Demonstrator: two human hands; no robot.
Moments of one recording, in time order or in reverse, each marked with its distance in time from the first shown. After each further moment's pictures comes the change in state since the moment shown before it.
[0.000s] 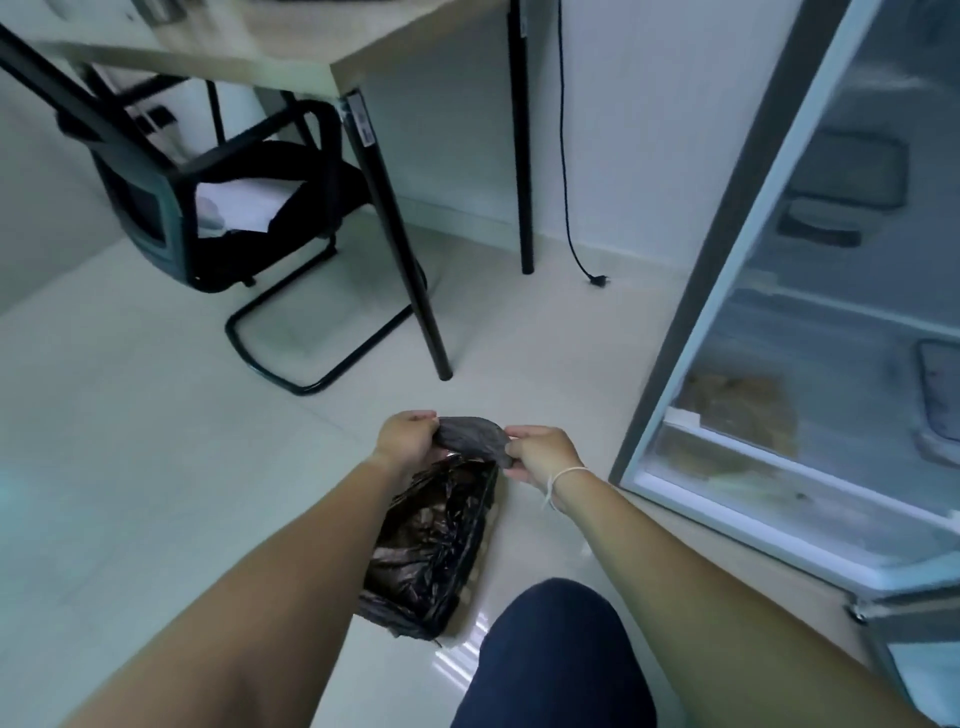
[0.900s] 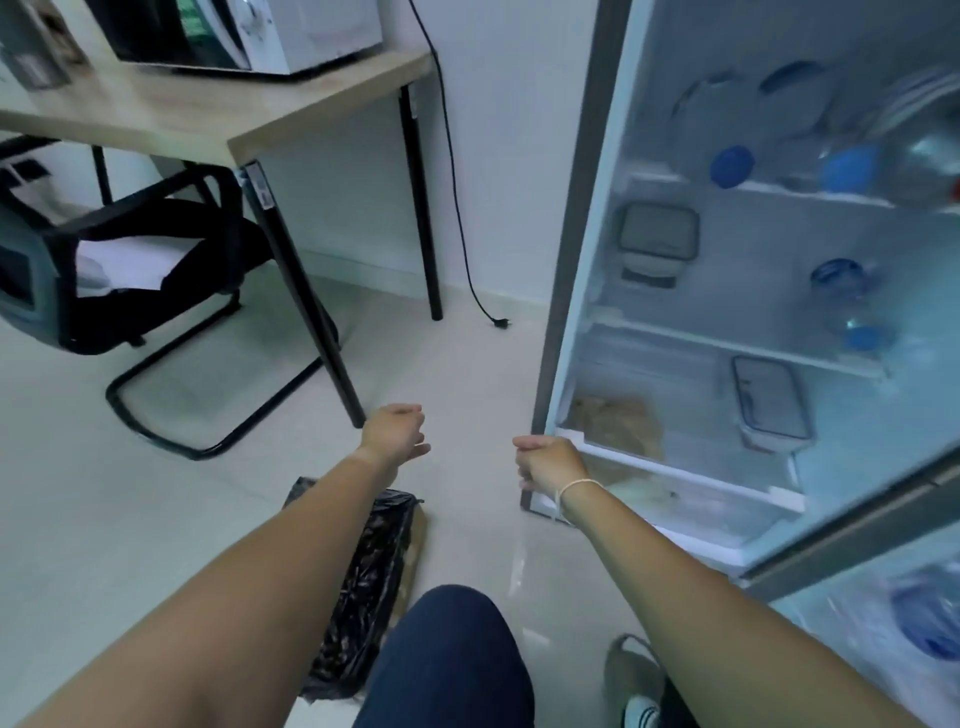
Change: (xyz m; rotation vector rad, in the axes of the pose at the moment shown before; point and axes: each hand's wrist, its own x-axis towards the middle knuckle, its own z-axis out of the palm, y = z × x) left_hand -0.045 0.040 0.075 0.069 -0.165 0.131; right_hand -0.046 -0.015 -0.103 -0.045 0.251 -0.115
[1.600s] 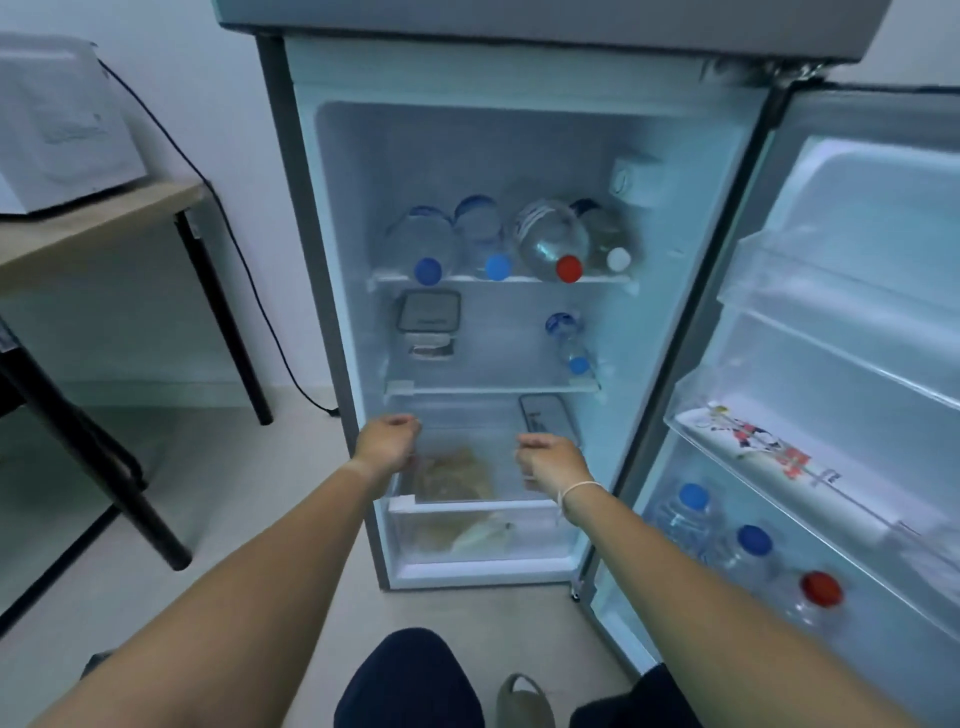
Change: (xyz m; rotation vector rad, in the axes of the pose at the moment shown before) left_hand -0.102 0.063 0.180 0.154 -0.381 0.258; right_hand -0.097 -0.026 -0.207 0.086 0.410 -0.168
